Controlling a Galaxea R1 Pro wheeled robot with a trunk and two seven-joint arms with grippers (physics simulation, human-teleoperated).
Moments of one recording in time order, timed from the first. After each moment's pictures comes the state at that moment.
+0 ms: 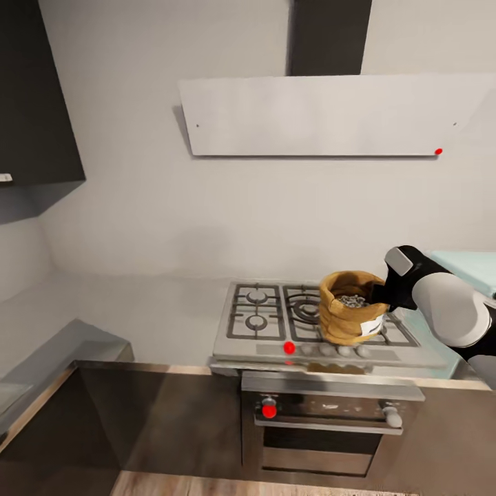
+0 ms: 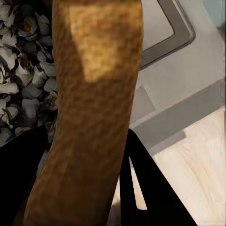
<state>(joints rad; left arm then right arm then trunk) 0.01 0.00 0.29 -0.05 -0.01 0.04 0.00 -1.44 -0.21 -0.49 -0.13 0.00 1.01 -0.56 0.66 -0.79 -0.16</state>
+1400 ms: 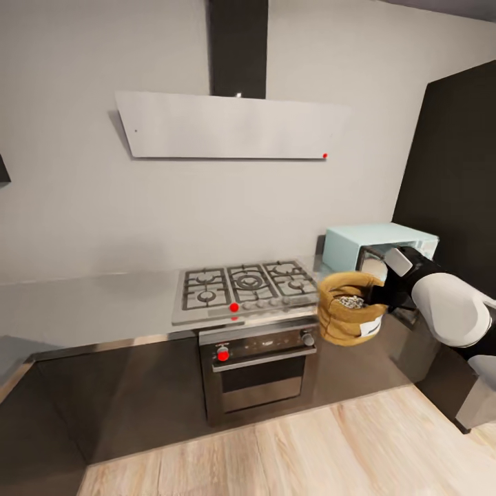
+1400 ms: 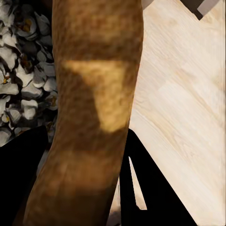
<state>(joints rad) 0.01 0.00 0.29 -0.05 -0.01 0.04 0.00 -1.44 -0.21 -0.49 -0.12 -0.01 1.01 -0.56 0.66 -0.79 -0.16</state>
